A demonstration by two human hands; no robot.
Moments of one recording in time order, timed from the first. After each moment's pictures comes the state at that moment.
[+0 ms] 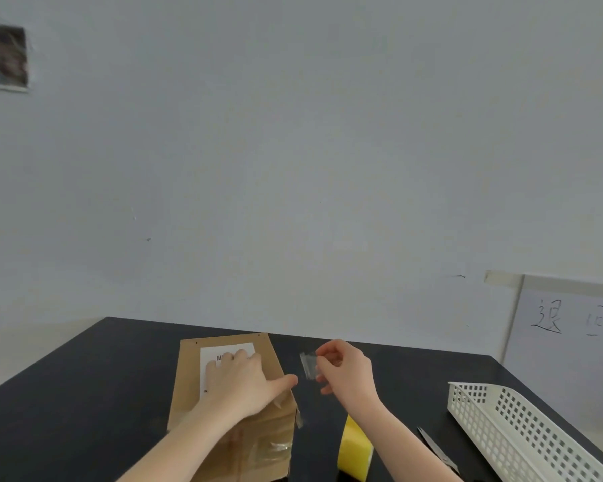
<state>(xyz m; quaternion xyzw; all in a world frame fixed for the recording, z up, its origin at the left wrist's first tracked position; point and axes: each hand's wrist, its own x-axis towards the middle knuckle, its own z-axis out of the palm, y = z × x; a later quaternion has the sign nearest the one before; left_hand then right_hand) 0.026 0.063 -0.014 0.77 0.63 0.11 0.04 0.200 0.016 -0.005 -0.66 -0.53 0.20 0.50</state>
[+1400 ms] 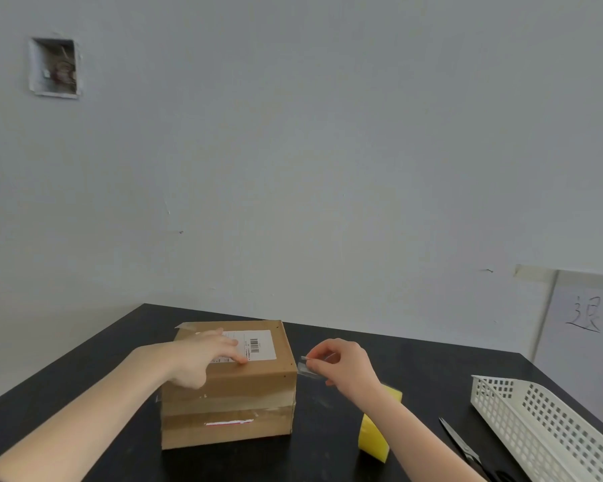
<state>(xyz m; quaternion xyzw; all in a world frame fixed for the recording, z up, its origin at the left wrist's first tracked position) -0.091 0.054 0.031 0.86 0.50 -0.06 0.09 0.175 0.008 -0.006 -0.62 -0.64 0.21 0.40</state>
